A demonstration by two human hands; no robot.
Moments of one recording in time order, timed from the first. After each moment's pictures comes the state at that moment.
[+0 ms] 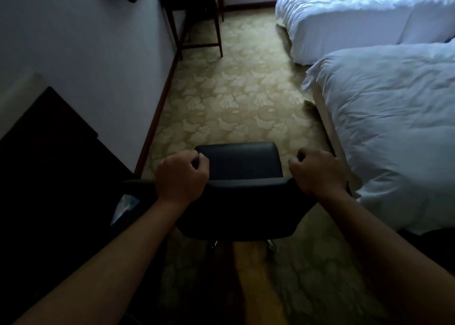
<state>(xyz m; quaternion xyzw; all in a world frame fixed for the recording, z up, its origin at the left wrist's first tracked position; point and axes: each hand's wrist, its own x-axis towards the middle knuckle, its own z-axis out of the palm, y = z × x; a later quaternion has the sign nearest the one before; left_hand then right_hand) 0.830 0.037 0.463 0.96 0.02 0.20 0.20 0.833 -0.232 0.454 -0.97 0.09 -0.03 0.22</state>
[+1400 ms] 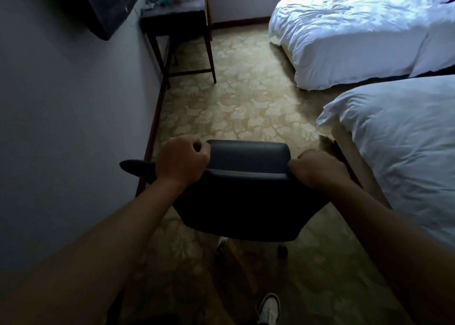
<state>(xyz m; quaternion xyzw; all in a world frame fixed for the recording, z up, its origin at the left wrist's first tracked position) 1.392 0.148 0.463 0.95 -0.07 0.17 0.24 1.360 -0.129 0.442 -0.96 0.16 0.11 0.19</state>
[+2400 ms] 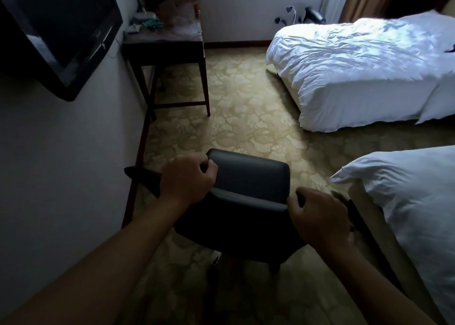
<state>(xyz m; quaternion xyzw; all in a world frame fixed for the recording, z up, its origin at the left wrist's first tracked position) 1.876 0.201 0.468 0.95 -0.13 0.15 0.26 1.769 -0.046 0.445 -0.97 0.10 -0.15 0.16</state>
